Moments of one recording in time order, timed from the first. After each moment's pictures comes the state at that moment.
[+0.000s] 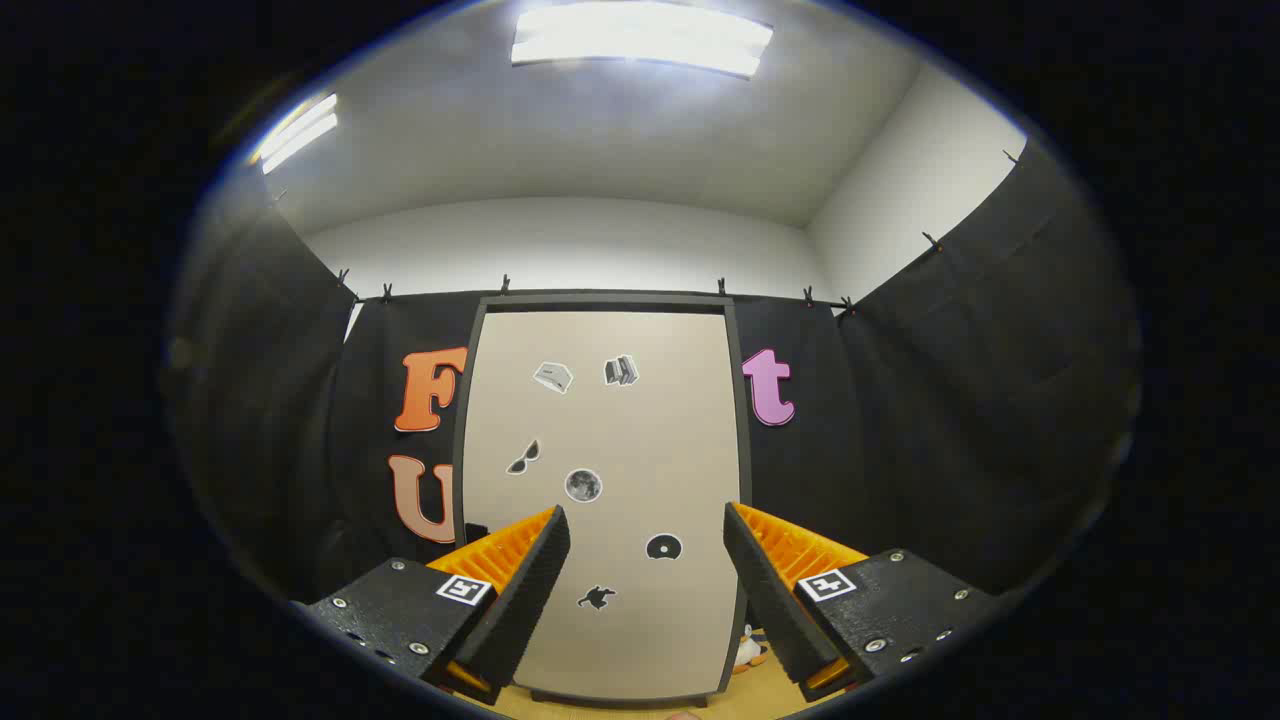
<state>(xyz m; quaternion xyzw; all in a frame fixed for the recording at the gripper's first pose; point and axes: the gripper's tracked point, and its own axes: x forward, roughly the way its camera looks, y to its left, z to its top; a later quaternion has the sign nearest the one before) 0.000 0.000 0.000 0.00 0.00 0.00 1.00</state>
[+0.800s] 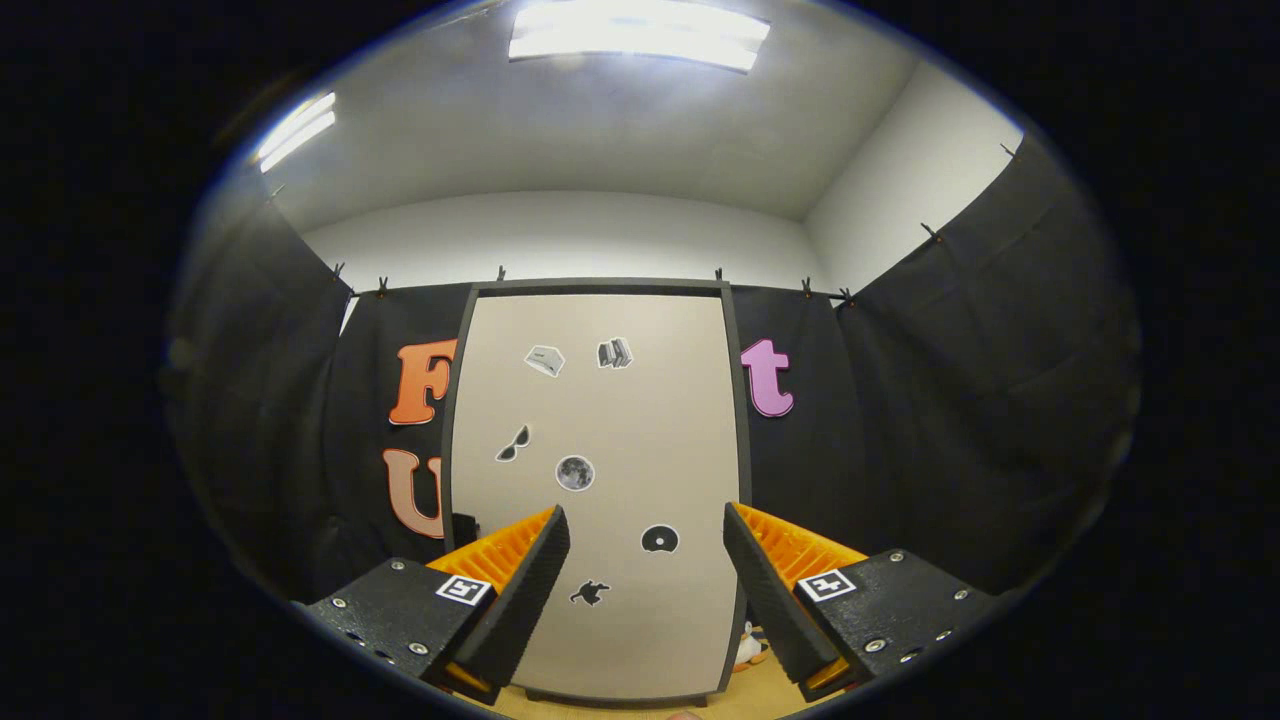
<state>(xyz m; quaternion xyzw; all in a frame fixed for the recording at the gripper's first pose) 0.014 -0.004 -0.025 0.01 0.02 0.00 1.00</state>
